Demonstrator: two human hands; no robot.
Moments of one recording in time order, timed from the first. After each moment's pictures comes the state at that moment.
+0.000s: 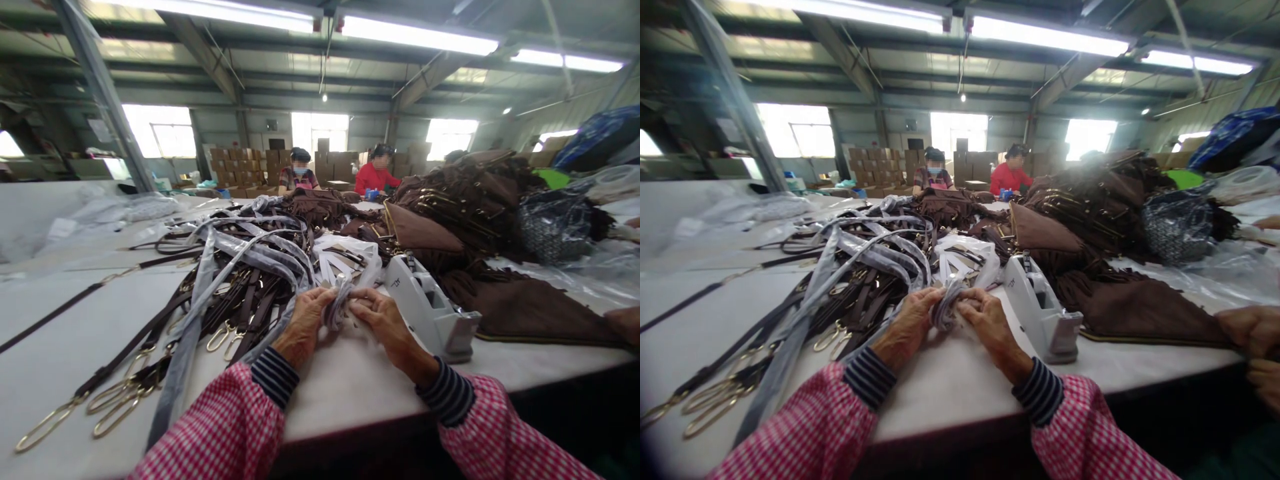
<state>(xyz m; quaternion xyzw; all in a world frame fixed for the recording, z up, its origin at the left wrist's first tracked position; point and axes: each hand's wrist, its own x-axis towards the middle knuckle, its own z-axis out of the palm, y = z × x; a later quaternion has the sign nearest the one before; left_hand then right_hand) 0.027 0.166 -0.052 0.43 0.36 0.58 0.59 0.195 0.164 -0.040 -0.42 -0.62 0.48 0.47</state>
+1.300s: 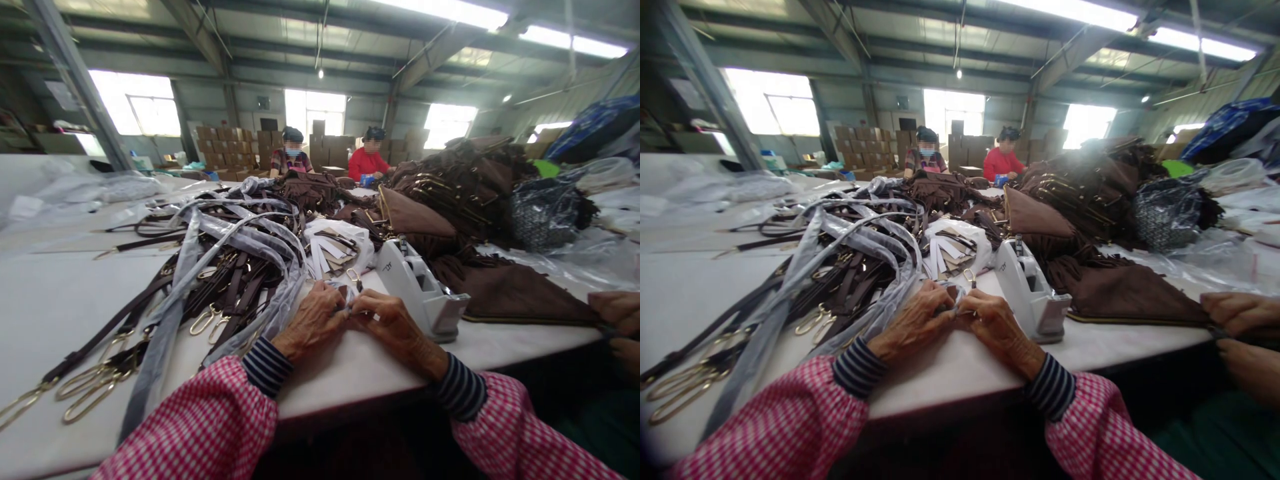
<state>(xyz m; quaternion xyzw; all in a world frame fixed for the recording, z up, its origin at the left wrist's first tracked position) 0.036 0.144 -0.052 0.82 0.45 0.32 0.13 0.242 0.151 -0.053 -0.31 -0.87 0.17 0.34</state>
